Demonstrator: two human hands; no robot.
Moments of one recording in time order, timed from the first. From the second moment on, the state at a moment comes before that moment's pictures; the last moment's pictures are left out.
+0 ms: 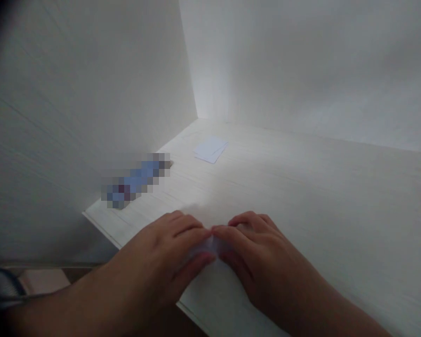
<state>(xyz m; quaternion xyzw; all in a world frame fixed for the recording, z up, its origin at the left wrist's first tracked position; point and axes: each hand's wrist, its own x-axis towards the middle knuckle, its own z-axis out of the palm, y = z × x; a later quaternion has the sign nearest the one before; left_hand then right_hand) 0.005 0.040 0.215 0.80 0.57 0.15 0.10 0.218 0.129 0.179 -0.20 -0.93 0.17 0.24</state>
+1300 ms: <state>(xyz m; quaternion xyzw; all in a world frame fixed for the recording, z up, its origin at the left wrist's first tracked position) 0.007 0.053 0.198 0.71 0.62 0.27 0.19 0.201 0.121 0.192 -0.42 -0.83 0.28 0.25</state>
